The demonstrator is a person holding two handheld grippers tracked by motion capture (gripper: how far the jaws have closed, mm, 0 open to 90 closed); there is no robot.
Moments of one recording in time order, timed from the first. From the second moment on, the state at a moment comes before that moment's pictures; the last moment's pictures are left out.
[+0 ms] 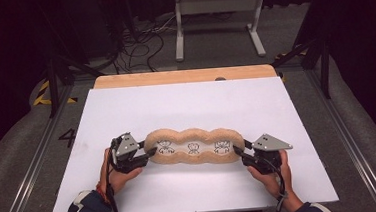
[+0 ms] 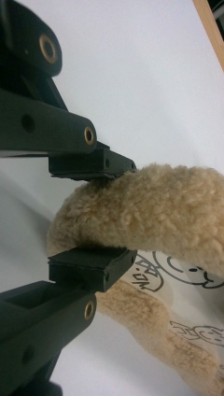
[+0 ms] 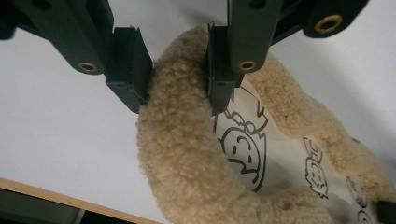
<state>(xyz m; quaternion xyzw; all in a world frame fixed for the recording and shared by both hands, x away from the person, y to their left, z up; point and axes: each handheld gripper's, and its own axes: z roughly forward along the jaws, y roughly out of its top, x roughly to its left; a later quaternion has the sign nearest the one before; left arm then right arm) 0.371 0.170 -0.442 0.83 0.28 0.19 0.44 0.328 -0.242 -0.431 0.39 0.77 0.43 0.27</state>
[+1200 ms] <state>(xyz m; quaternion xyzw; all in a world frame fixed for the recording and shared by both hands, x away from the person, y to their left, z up) 0.355 0.193 -0.430 0.82 0.28 0.23 0.44 0.341 -0.236 -0.413 0.35 0.80 0.40 0.28</state>
